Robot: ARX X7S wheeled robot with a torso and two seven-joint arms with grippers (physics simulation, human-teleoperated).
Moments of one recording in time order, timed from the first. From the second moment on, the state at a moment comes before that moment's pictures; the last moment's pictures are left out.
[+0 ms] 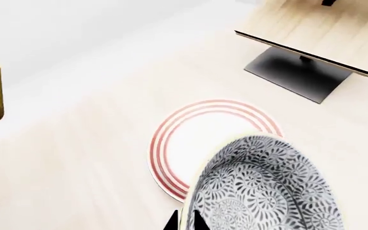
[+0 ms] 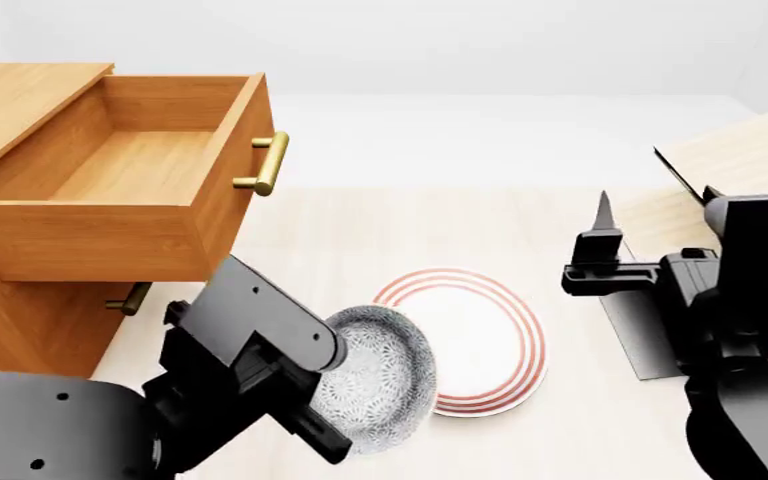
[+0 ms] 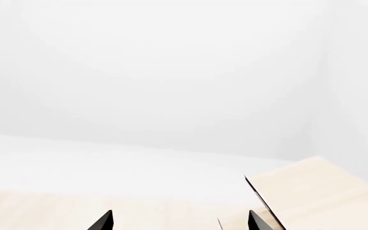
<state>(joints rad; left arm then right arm) -0.82 -0.66 0.40 0.67 -1.59 -1.26 -0.73 0.48 0.39 0.11 -0.76 0.40 1.11 0.22</state>
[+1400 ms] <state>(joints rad) -1.68 -0.55 0.48 0.04 -1.58 -1.14 -0.94 0.49 0.42 0.24 -0.87 0.50 1.20 0.25</state>
